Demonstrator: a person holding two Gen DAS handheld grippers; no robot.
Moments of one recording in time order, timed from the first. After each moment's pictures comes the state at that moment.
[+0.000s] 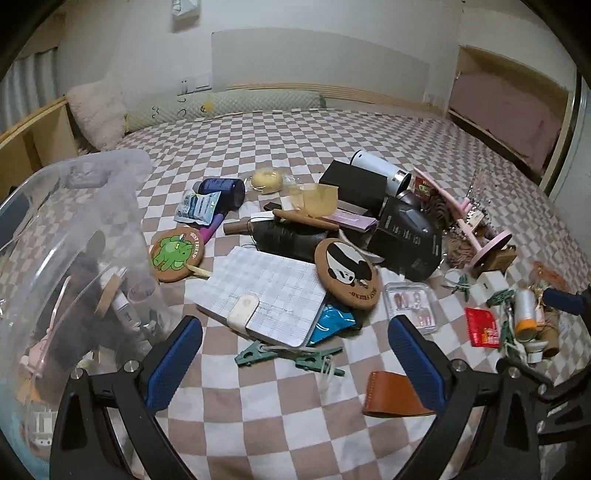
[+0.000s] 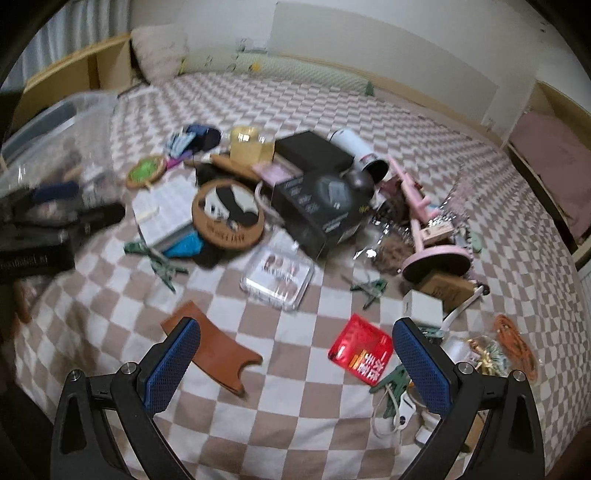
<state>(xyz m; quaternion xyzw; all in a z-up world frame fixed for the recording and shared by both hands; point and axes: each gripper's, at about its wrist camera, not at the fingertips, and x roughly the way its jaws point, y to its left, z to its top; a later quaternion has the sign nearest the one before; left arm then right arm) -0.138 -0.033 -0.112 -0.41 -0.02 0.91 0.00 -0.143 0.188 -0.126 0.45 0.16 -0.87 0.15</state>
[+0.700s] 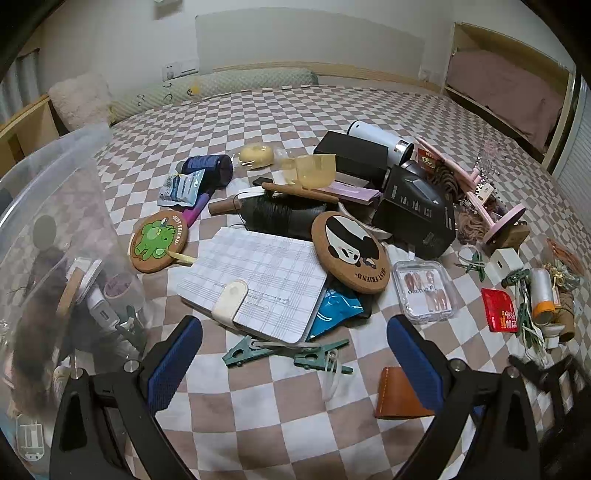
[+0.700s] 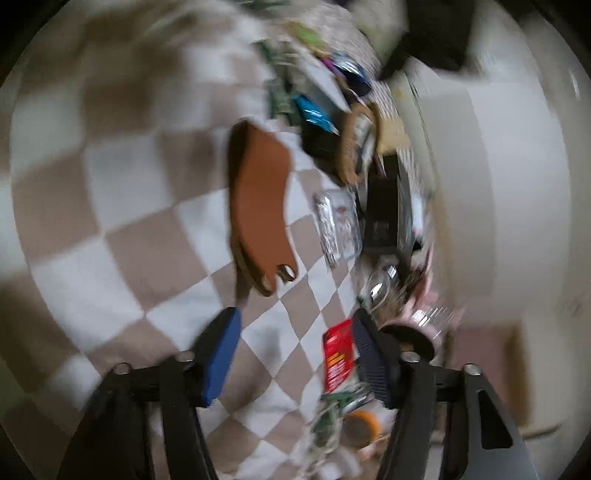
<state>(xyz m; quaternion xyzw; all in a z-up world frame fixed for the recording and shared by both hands) -0.158 -0.026 -0.142 -0.44 0.00 0.90 0.01 -0.041 0.143 -0.256 0.25 0.64 -0.70 0.18</state>
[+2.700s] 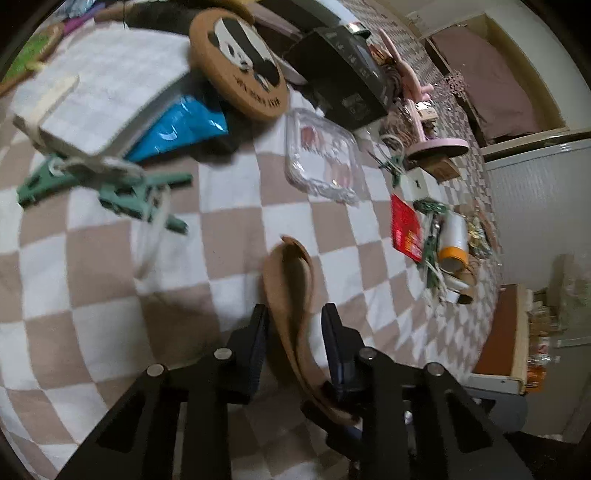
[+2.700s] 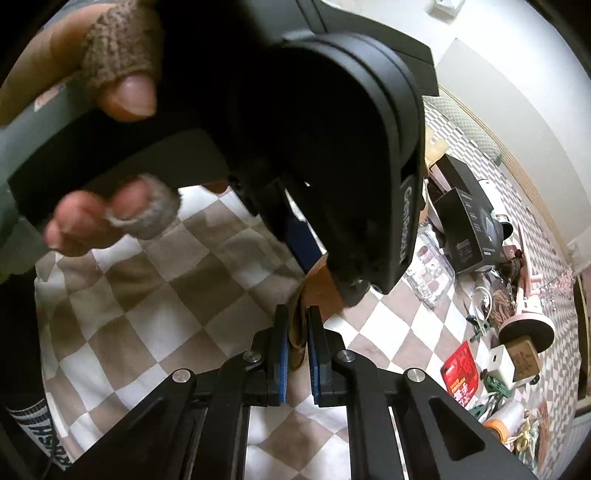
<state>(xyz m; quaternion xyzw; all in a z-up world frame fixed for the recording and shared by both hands) -0.156 0.010 -0.224 -0.64 -0.22 0.71 0.19 -0.042 0.111 -0.202 0.39 0.34 -0.79 0.34</state>
